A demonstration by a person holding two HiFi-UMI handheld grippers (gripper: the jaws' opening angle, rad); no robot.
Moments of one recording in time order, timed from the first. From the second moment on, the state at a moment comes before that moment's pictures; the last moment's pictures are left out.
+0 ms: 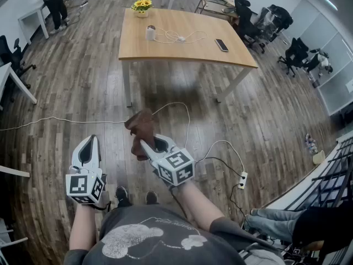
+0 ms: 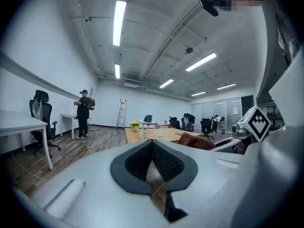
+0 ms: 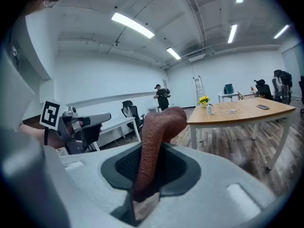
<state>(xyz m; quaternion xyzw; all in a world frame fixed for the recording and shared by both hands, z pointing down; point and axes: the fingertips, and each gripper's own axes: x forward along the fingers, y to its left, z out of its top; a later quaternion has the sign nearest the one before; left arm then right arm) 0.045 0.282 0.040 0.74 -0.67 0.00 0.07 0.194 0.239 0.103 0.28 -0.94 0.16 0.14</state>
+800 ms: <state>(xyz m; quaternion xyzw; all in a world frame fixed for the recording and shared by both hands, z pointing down) -0.063 0.265 0.051 0.76 -0.65 -0.01 0.08 0.080 0.233 0.111 0.30 -0.93 0.16 0.15</state>
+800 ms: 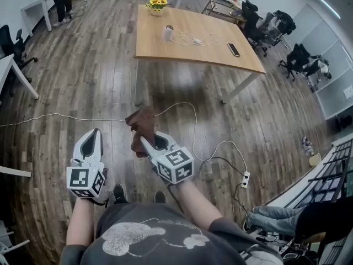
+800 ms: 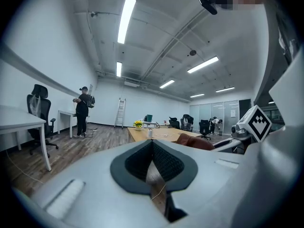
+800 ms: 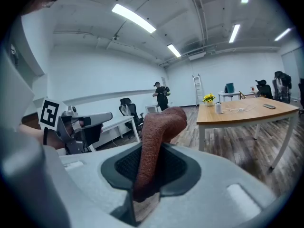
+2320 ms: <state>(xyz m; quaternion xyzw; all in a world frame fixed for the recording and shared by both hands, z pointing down) -0.162 0.011 0.124 0.77 -0.63 0.03 0.11 -0.027 -0.019 0.213 0.32 -0.90 0.16 0.26</state>
